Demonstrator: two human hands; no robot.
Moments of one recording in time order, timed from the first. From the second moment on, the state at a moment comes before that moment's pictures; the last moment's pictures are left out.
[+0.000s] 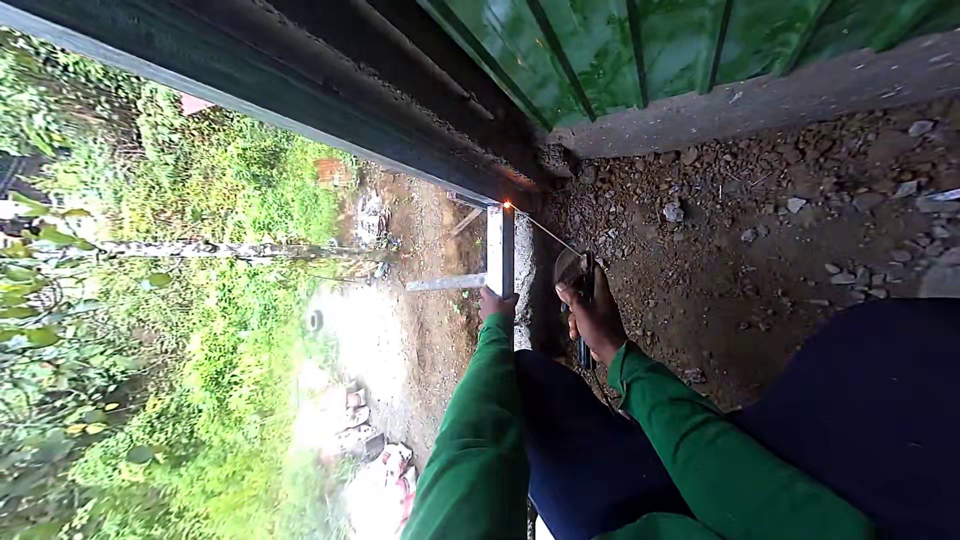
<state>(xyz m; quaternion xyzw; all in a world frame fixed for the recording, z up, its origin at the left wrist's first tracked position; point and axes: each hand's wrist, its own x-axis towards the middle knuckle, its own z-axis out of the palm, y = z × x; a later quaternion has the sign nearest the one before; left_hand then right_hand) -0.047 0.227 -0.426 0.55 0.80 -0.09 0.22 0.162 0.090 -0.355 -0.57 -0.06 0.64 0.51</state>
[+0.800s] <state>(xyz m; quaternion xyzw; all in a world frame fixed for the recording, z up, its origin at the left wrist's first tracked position) -0.041 0.225 -0.416 0.55 0.80 -0.09 0.23 0.191 0.094 -0.356 -0.38 0.22 0.71 0.56</state>
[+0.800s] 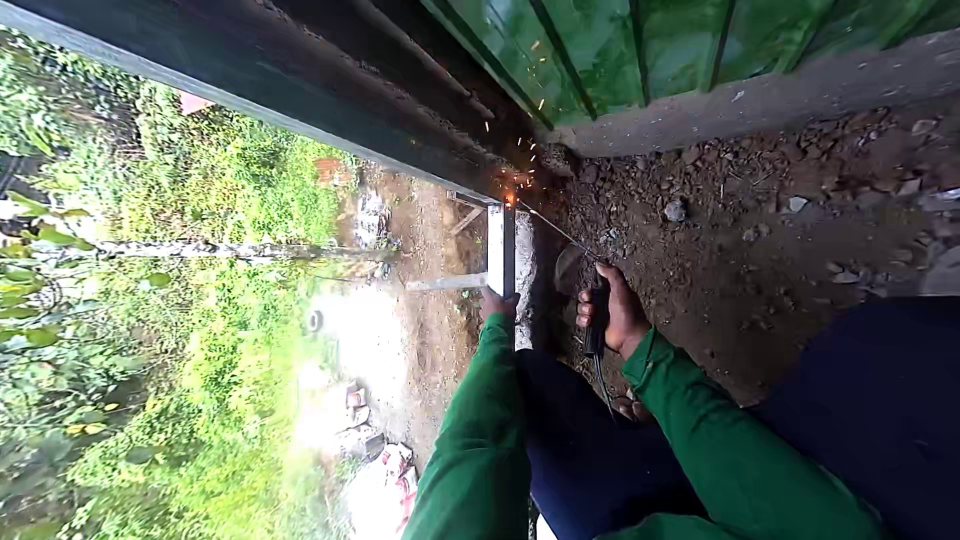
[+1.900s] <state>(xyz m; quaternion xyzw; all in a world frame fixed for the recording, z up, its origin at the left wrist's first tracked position) -0.048 0.228 -0.430 0.55 0.81 -0.10 0.20 0.171 0.095 -0.345 -0.55 -0.03 0.66 0.51</state>
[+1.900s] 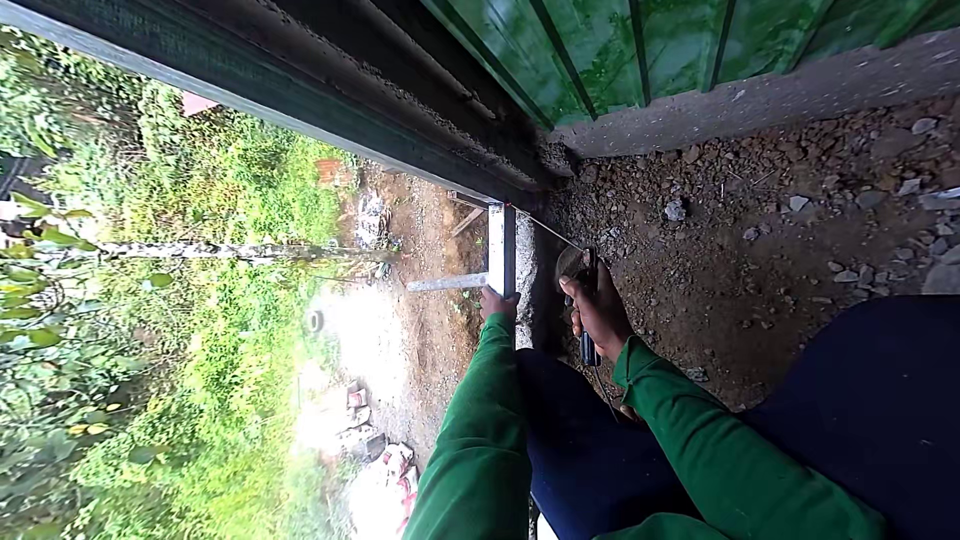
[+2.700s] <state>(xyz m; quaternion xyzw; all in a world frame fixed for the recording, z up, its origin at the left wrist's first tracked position) -0.043 0.227 -0.421 0.55 0.80 -0.11 0.21 0.187 0.098 -0.318 -0.73 -0.29 0.51 0.35</state>
